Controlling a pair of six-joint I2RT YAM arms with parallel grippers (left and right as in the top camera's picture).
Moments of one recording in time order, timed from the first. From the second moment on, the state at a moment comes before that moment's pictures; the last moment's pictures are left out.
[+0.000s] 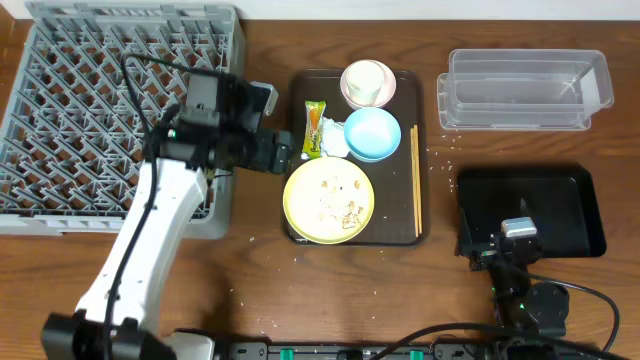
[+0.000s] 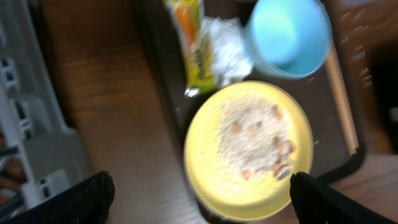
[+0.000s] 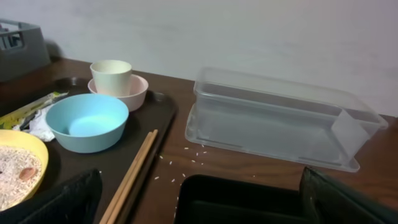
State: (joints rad) left arm -0.19 1.50 1.31 -0.89 0.29 0.02; right arm 0.06 0.02 0.01 -0.07 -0.05 -0.11
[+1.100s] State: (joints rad) left arm -0.19 1.63 1.32 -0.68 0.23 -0.23; right arm 0.06 0.02 0.01 -0.07 -0.05 -0.11
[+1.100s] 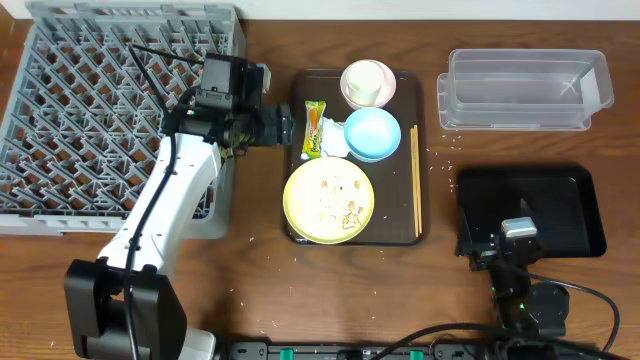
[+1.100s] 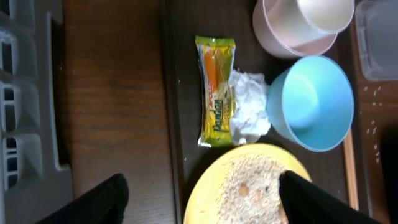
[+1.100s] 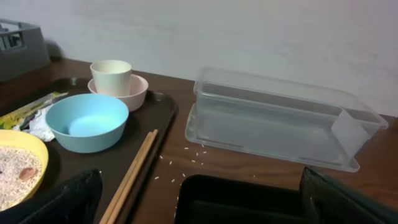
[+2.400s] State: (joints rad) left arm -0.32 1.93 1.32 -0.33 0.15 -0.33; right arm 0.06 0.02 0.01 -0.07 -0.05 -0.11
